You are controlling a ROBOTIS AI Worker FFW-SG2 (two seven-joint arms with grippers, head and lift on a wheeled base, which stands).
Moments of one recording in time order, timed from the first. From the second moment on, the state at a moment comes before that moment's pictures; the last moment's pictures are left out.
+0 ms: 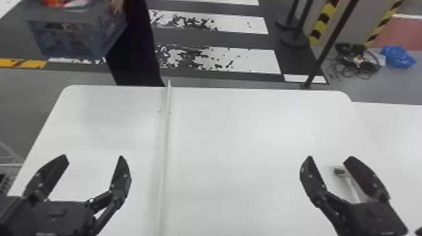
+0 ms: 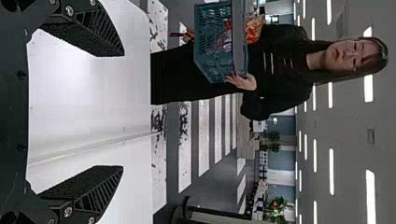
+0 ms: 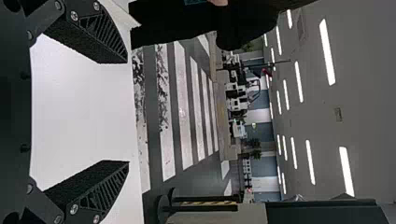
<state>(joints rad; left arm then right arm) 1.00 0.20 -0.11 -2.59 0.04 0.27 0.22 1.00 -0.25 -0.06 -2.37 -0.31 -0.09 -0.04</state>
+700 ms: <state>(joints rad) 0.99 0.20 -0.10 -2.58 0.05 0.27 0.21 1.00 -0.25 -0.06 -2.37 -0.31 -0.09 -0.04</state>
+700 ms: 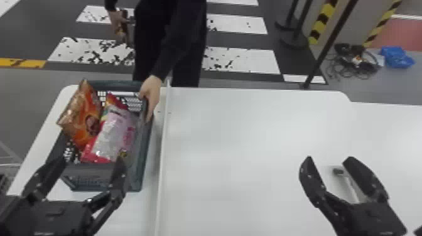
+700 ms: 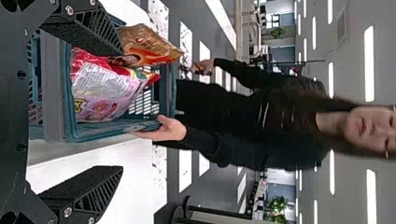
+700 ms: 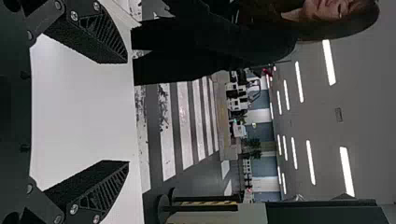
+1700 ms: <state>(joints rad) 0.86 0.16 0.09 -2.53 0.19 0.32 0.19 0.99 -0.26 -0.05 -2.37 -0.31 -0.08 -0.04</state>
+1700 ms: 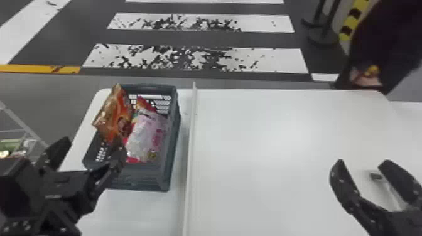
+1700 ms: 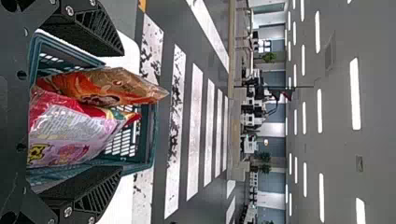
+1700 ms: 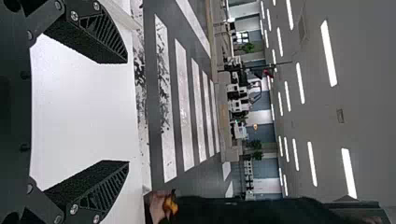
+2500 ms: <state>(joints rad) 0.57 0.14 0.14 -2.26 0.21 0.33 0.24 0.98 -0.30 -0.05 -2.36 -0.31 -0.02 -0.04</state>
